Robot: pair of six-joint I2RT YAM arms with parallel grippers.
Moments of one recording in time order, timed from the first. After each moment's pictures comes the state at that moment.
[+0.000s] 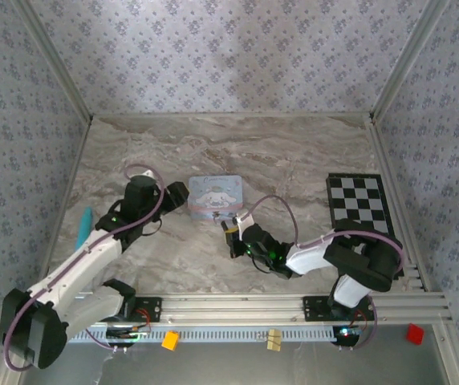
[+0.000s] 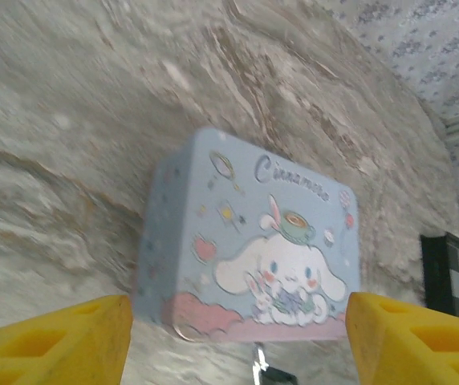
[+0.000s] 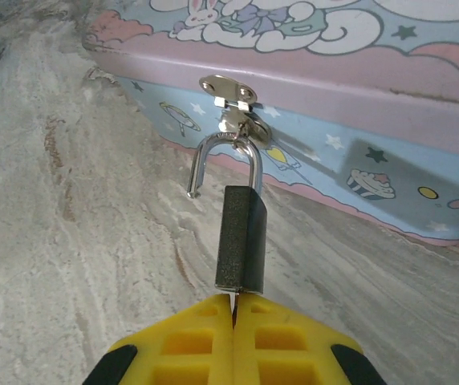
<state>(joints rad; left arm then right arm) -0.45 0.99 0.66 -0.27 0.03 -0.83 1.06 1.59 0.43 0.66 0.22 0.49</state>
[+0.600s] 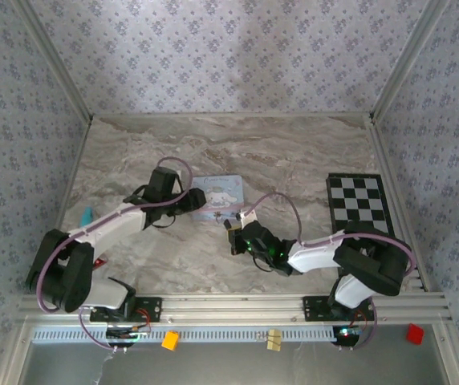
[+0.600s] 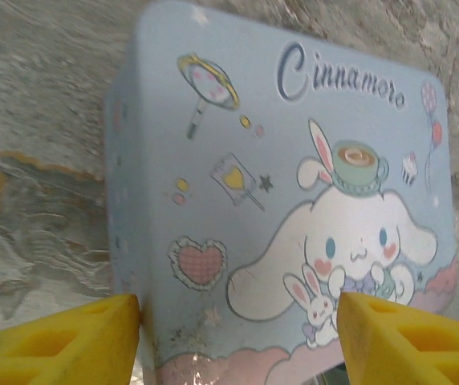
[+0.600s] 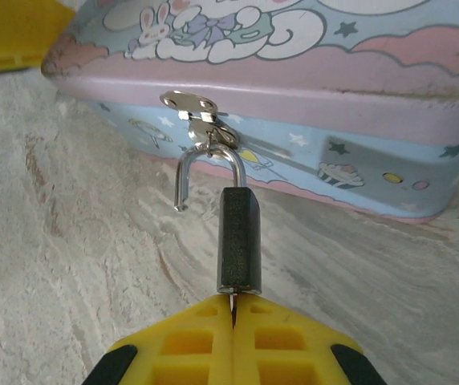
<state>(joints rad) -0.48 1.38 0.74 -0.19 0.23 -0.68 1.04 1.54 0.46 0.52 0.24 0.60</state>
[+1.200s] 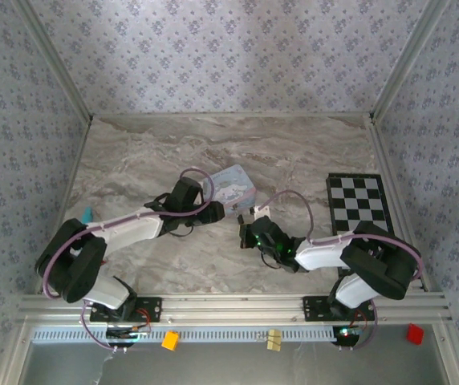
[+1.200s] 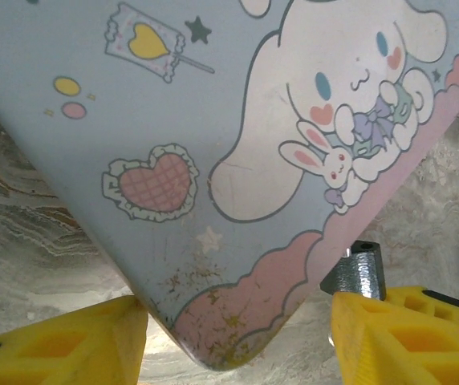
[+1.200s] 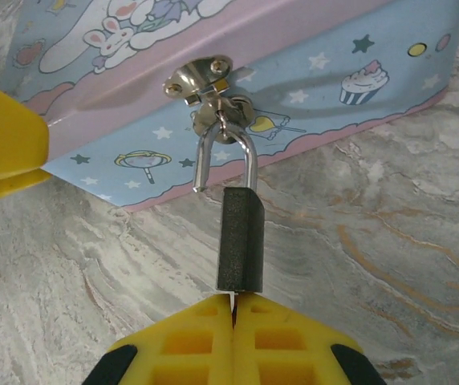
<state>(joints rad) -0.68 1.46 0.74 -0.11 0.19 -0.78 0.95 1.49 0.41 0.48 0.24 0.69</state>
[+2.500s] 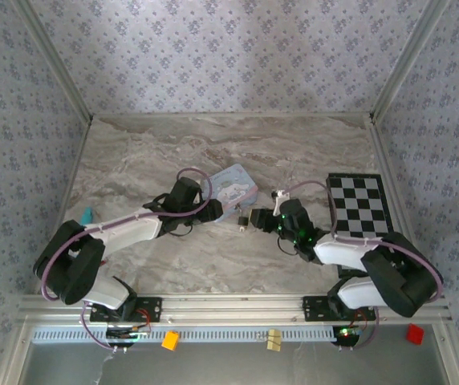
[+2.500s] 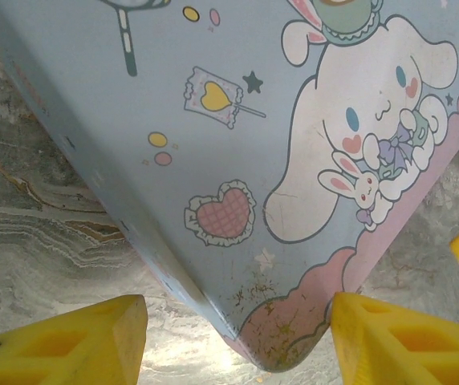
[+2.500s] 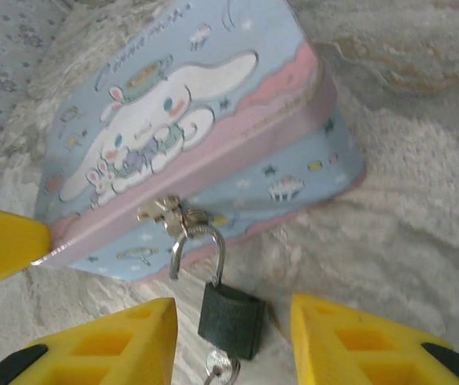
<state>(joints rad) -0.67 1.44 0.73 -0.10 0.14 -0.80 0.64 1.34 0.37 0.49 -0.09 0.61</state>
